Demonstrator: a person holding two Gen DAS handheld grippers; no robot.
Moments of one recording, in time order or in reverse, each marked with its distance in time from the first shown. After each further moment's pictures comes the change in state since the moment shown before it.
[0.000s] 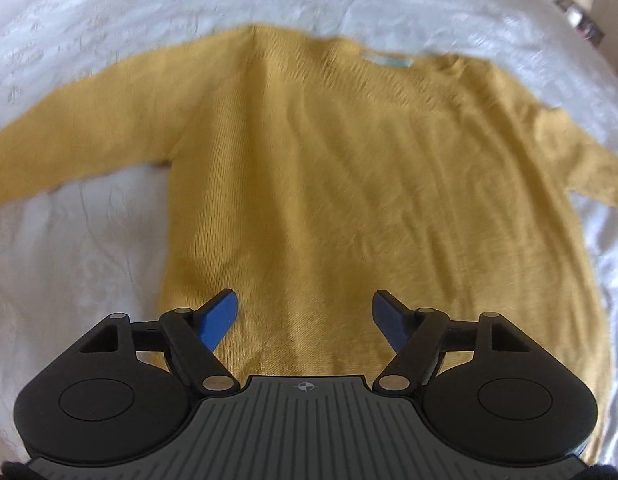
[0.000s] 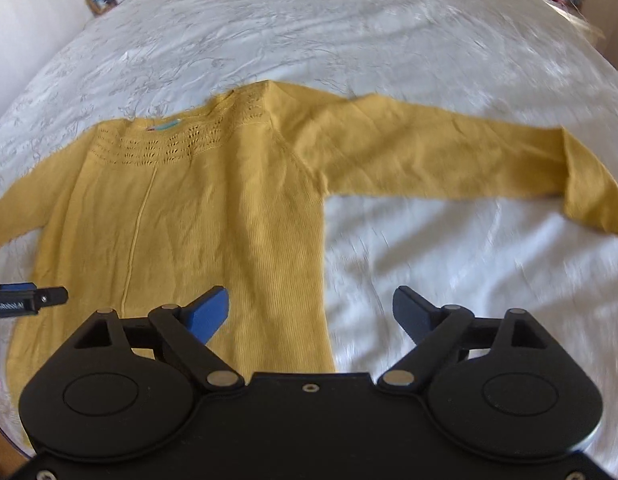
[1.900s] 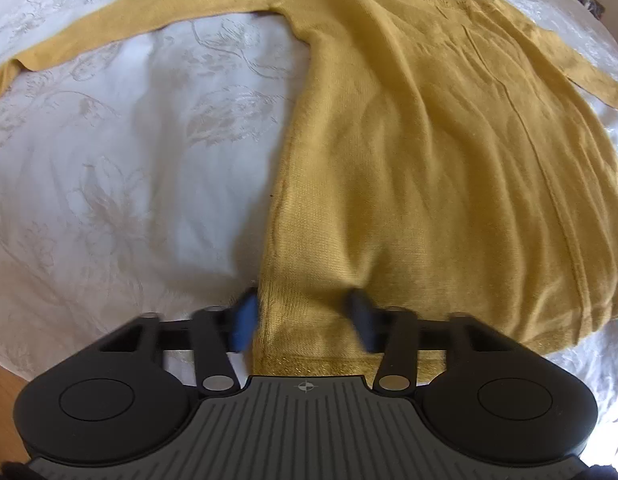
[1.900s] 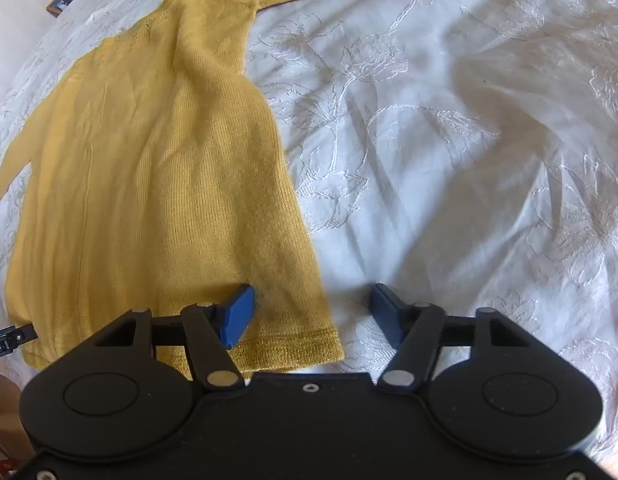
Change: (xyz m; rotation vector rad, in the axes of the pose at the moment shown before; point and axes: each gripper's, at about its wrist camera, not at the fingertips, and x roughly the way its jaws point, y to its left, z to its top) left arm -0.038 0.066 -0.145 0.017 0.016 0.001; right arm -0.006 -0.038 -0.162 0.251 0.160 0.108
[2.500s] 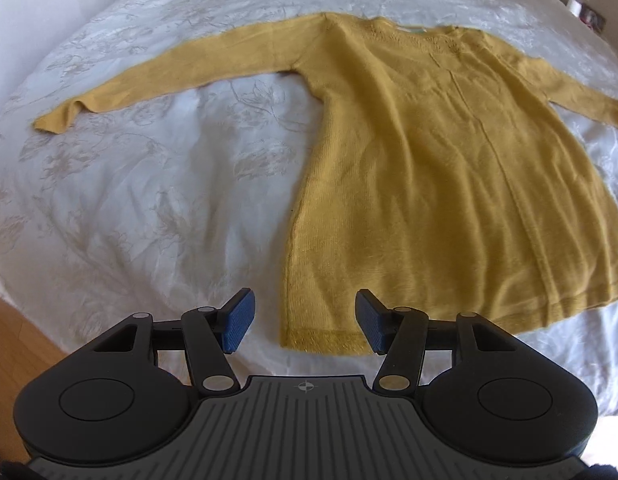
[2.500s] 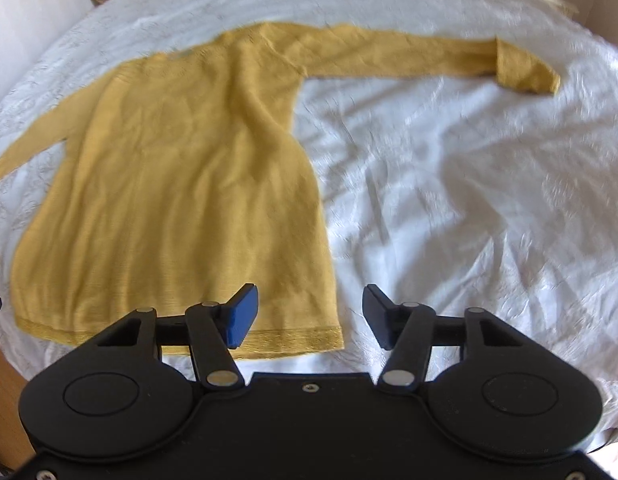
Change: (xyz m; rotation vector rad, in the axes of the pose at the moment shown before) left arm -0.060 -0.009 -0.019 0.021 -0.113 0.100; right arm -0.047 0.024 -0.014 -0.146 -0.126 -0.118
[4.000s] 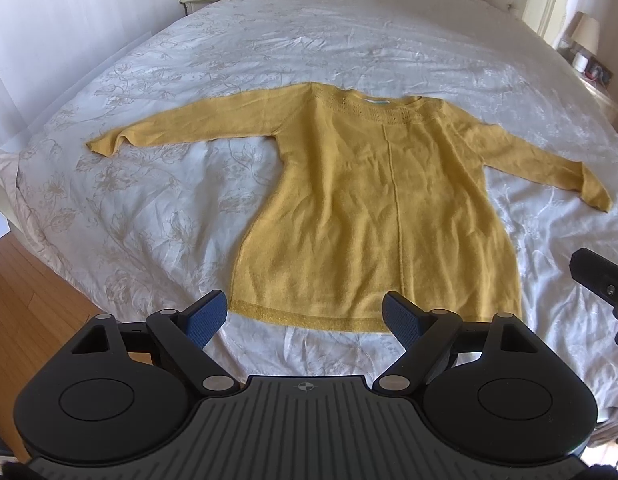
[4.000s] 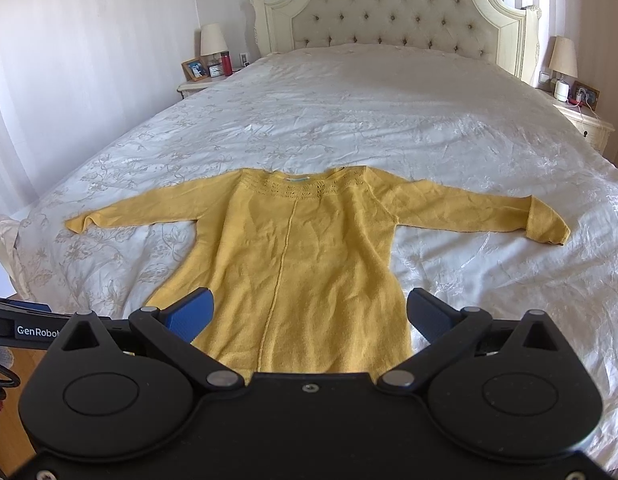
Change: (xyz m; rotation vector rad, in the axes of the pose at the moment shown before) left arm -0.158 -0.076 0.000 -0.137 -0.098 0.040; right arm -0.166 0.090 -0.018 -0.214 -0.379 0.128
